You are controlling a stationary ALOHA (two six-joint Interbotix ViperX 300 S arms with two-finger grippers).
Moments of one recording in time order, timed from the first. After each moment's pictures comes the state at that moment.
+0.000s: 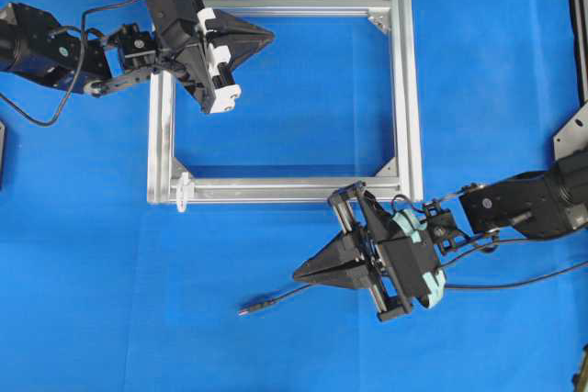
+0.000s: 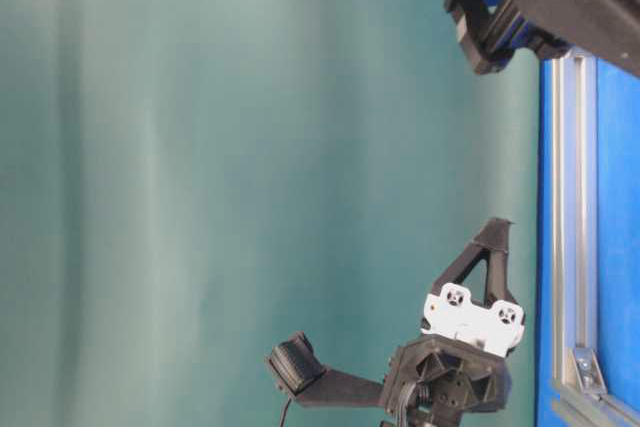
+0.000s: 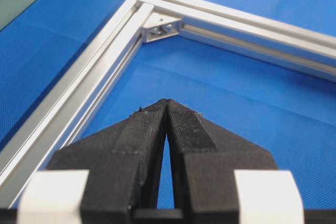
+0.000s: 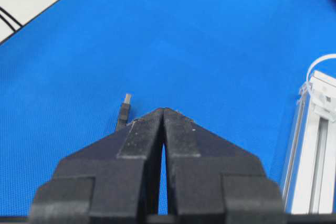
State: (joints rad) left arm 0.28 0.16 0.84 -0.11 -0.78 0.00; right arm 0.28 0.16 0.83 -0.11 -0.78 0.00
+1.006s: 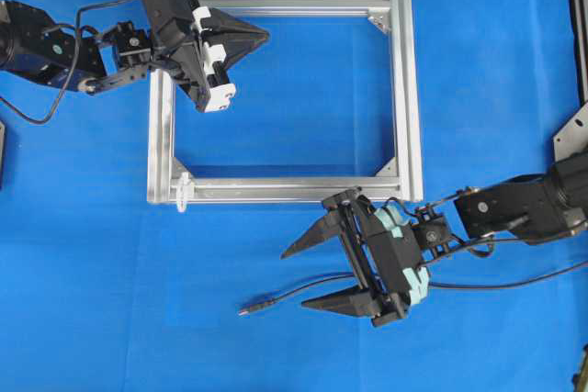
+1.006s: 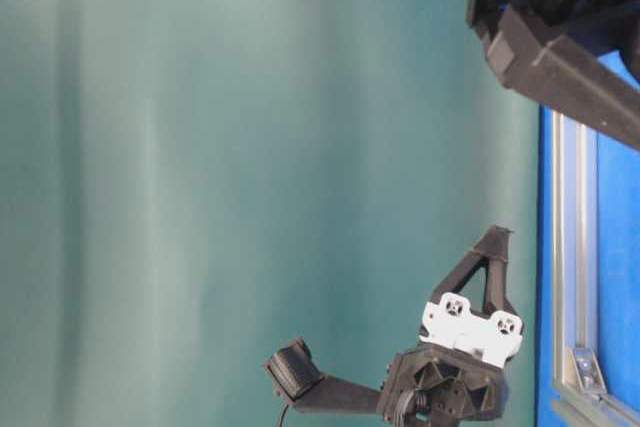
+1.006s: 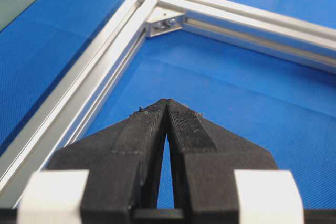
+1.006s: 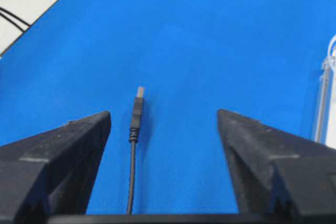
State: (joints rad) left arm 0.29 0.14 0.85 -0.09 -0.76 0.00; right arm 0.29 0.16 0.80 -0.11 -0.67 0.12
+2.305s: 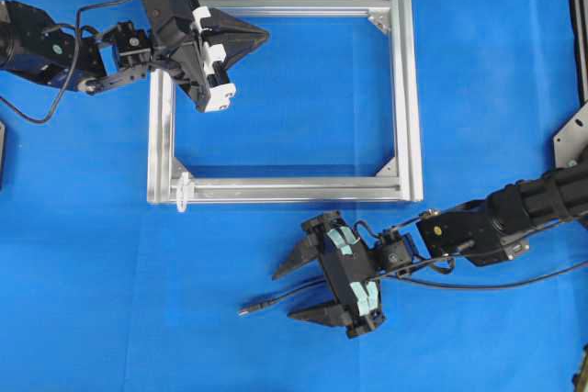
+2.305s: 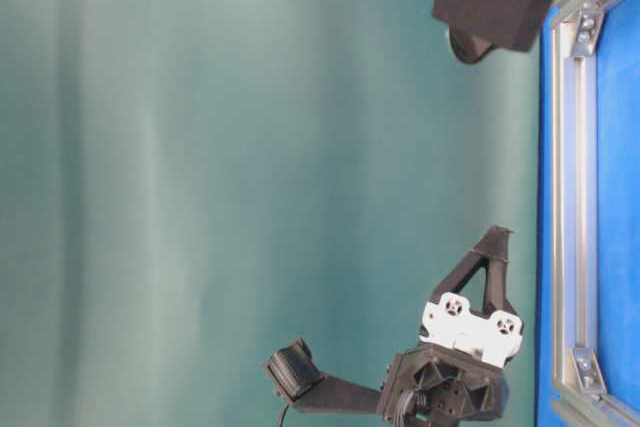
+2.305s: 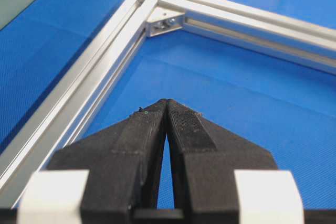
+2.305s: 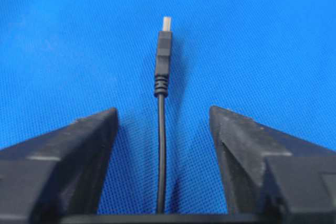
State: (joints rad) left arm 0.29 0.14 0.85 -0.09 -0.76 0.00; right arm 0.31 0.41 0.69 -0.10 -0.70 0.22
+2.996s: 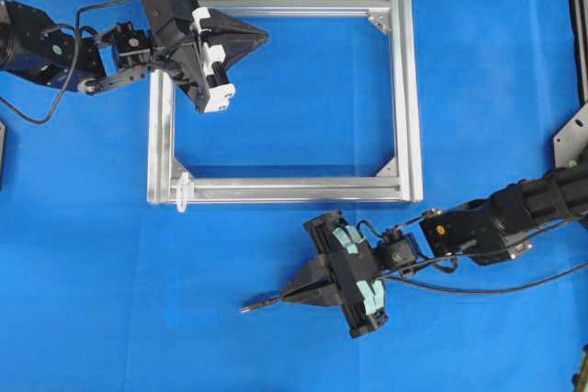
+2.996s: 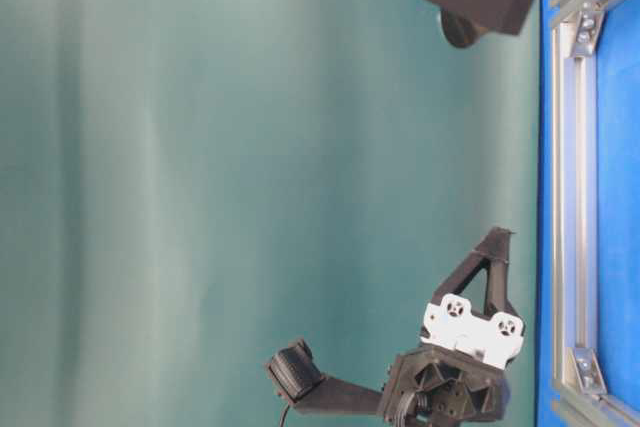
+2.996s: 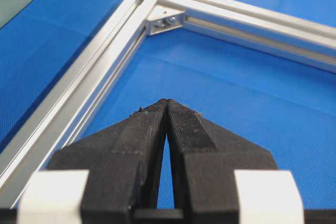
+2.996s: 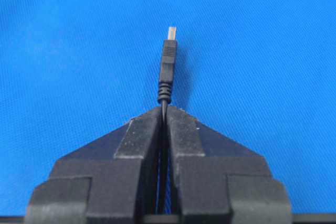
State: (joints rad) left arm 0.29 0.14 0.85 -0.09 -0.76 0.00; right arm 0.31 0.40 0.71 -0.10 -0.73 0.21
